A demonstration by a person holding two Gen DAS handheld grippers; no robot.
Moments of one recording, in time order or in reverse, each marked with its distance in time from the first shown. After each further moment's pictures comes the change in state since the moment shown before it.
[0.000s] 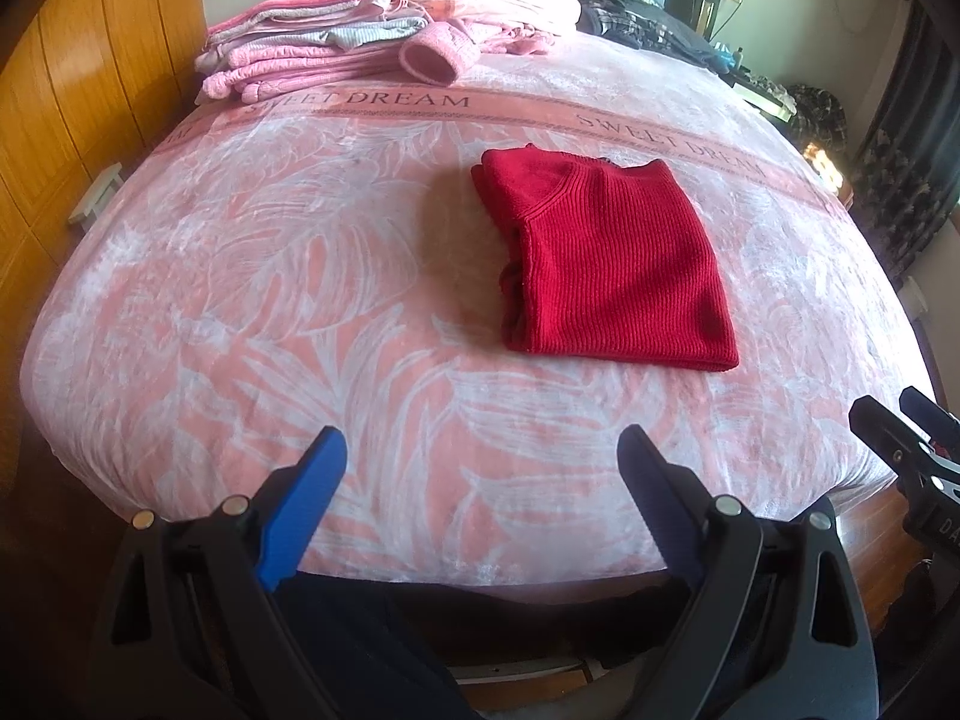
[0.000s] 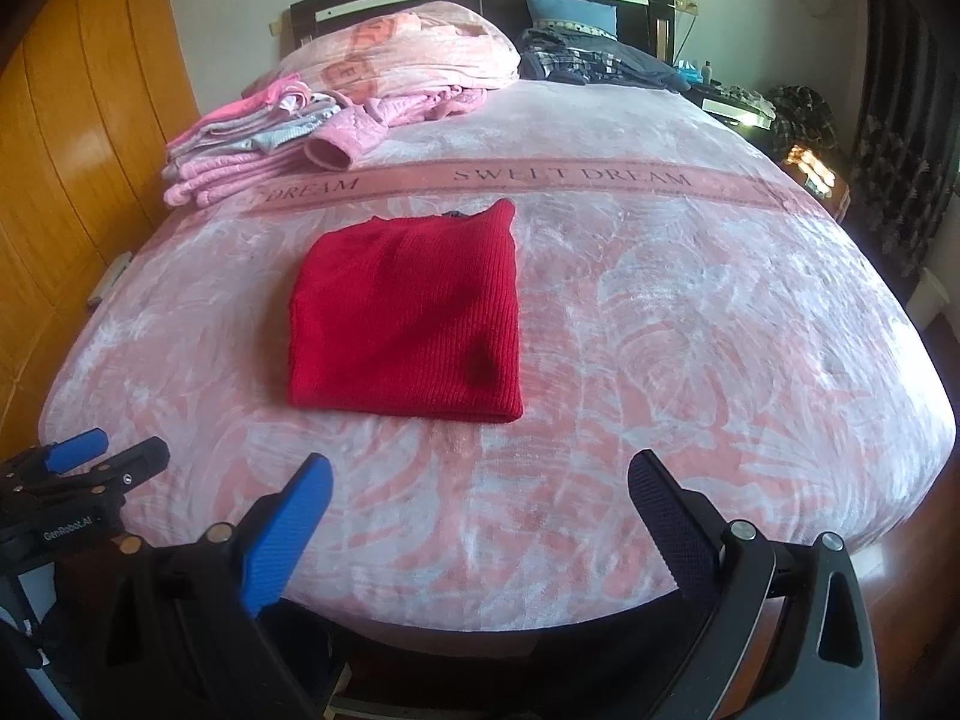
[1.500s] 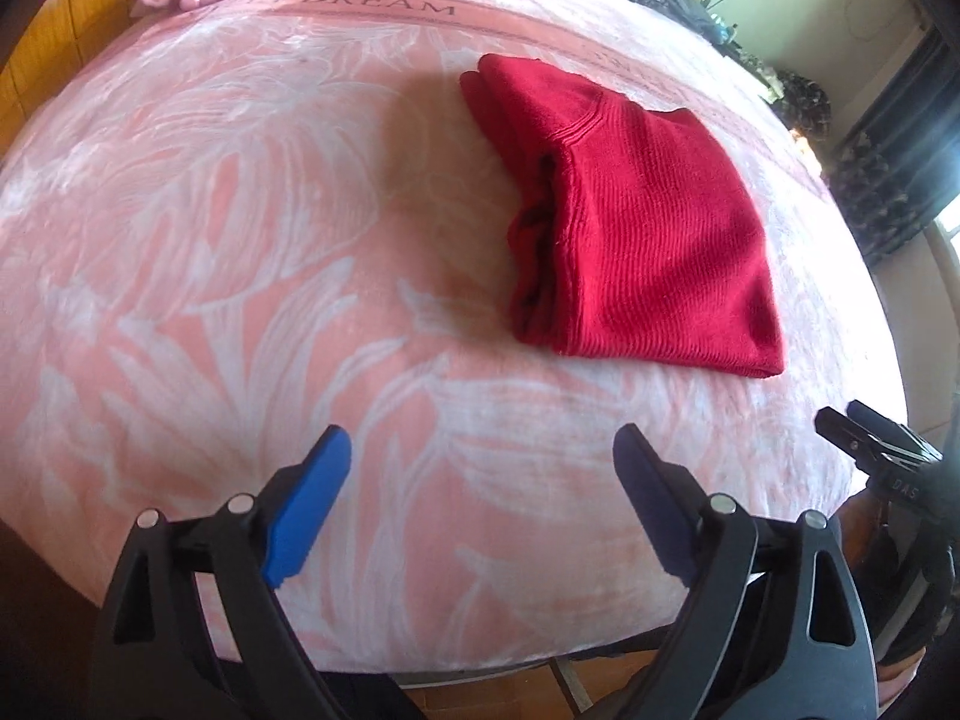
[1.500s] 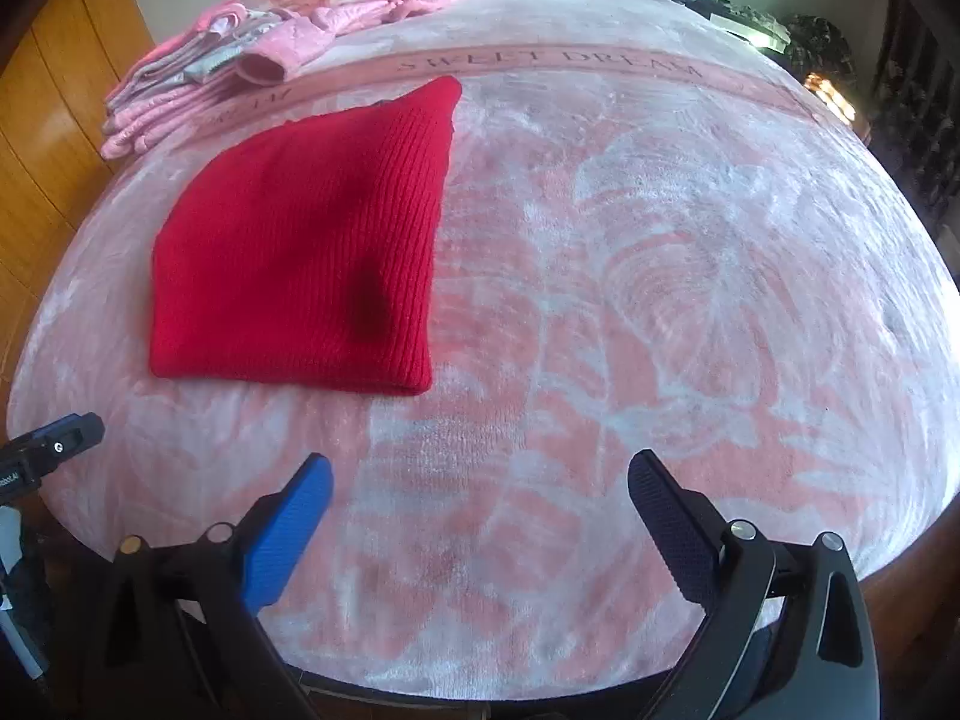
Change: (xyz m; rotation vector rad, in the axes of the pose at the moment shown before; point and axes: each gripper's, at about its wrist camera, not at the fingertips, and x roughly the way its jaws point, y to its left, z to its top) left arm 0.123 0.011 0.024 -0.046 0.153 -0.141; right arm 0.116 -0.051 -0.006 0.035 0.208 -0.004
